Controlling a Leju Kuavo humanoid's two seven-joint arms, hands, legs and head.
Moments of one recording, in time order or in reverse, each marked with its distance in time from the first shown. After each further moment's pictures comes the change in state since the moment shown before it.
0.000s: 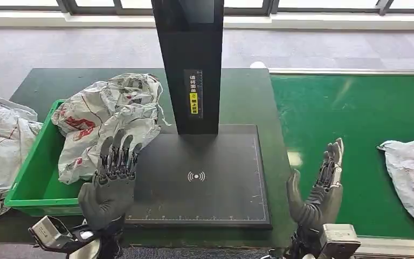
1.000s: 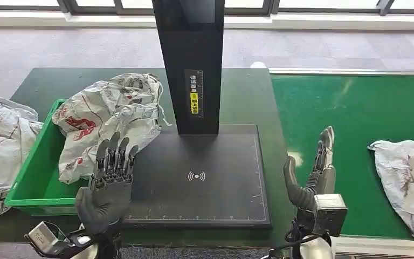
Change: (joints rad) left arm 0.035 -0.006 0.001 -0.030 -0.010 0.020 0.000; right arm -0.116 0.044 -0.112 0.114 0.081 0.090 0.068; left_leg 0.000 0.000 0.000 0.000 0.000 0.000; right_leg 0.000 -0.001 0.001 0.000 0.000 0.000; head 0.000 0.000
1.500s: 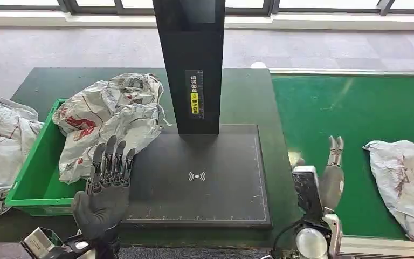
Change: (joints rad) left arm 0.031 -0.005 0.001 -0.023 0.009 0.005 0.000; right arm -0.060 -0.035 -0.115 0.137 0.620 -0.270 0.450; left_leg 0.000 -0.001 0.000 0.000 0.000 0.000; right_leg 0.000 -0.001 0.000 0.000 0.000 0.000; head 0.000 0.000
